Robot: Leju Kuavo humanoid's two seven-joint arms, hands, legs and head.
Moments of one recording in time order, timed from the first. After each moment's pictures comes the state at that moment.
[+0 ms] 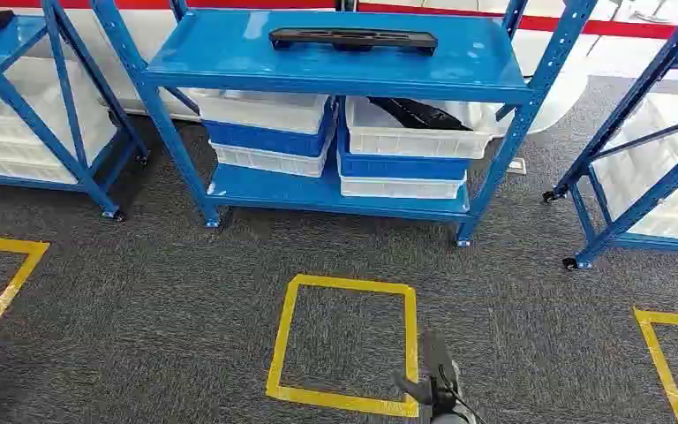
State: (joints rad) left arm -0.04 -0.03 0.33 -0.20 0.36 0.26 -0.69; right arm -0.34 0.16 0.00 -0.22 0.34 -0.32 -0.39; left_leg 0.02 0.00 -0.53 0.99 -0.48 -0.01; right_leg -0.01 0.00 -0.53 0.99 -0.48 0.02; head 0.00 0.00
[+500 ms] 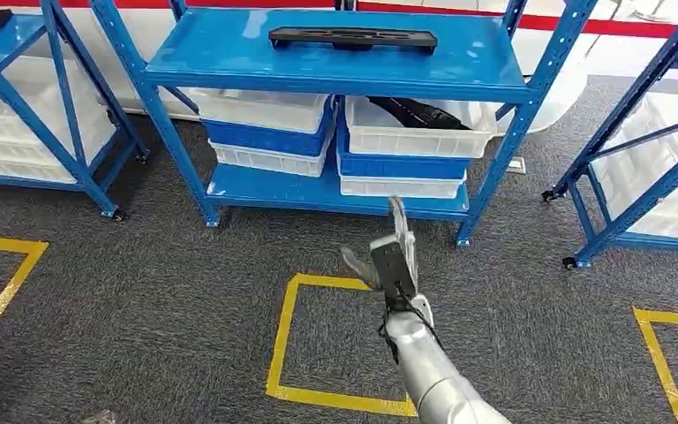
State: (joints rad) left arm -0.09 -0.05 0.32 -0.22 0.21 0.24 -0.62; right arm -0.57 0.29 0.18 -0.53 0.39 -0.38 -0.70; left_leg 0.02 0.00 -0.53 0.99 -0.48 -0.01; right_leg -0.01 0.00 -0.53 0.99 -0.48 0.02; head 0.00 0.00
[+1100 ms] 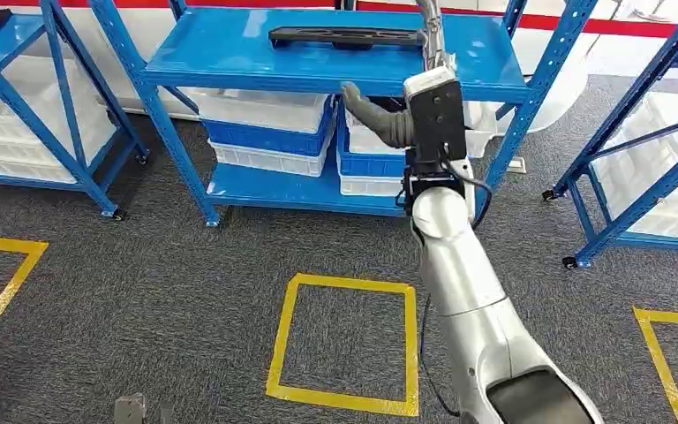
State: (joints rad) left arm -0.12 -0.05 0.21 -0.20 0.08 0.31 -0.63; right arm -0.83 0.23 0.29 -1.06 0.38 -0.21 -0.35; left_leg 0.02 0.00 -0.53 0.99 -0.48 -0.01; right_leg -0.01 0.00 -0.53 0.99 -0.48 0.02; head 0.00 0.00
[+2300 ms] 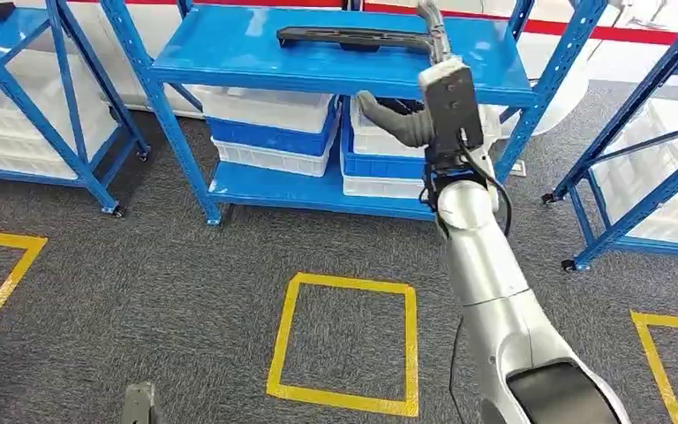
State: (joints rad) left arm -0.16 -0.07 0.18 -0.21 0.06 0.16 -0.58; right arm -0.82 0.13 0.27 -1.04 0.34 -0.11 -0.31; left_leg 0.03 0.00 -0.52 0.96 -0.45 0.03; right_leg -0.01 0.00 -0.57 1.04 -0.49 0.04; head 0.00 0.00
